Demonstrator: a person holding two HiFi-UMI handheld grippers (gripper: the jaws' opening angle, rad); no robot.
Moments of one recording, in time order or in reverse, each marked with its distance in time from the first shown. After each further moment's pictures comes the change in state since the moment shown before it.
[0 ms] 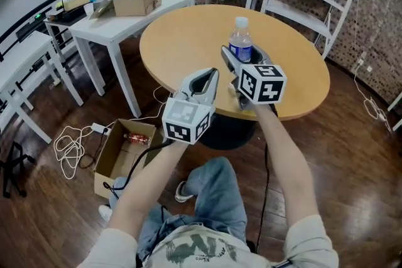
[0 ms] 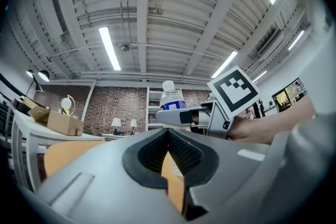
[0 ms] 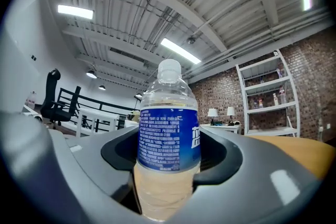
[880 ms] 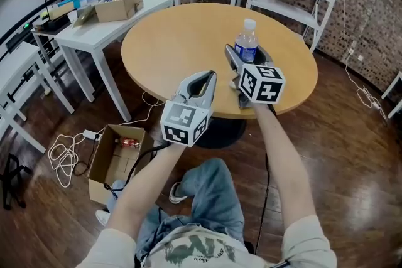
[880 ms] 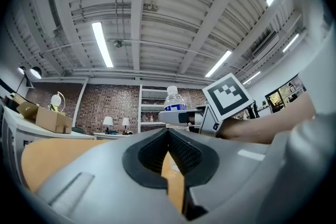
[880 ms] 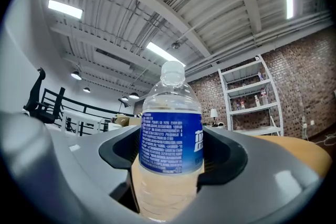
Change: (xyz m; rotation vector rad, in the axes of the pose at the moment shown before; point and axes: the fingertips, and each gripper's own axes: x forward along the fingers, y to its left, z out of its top) left arm 0.031 -0.046 -0.014 0.003 0.017 -0.073; right arm -0.032 -0.082 -0.010 0.035 -0.042 -0.157
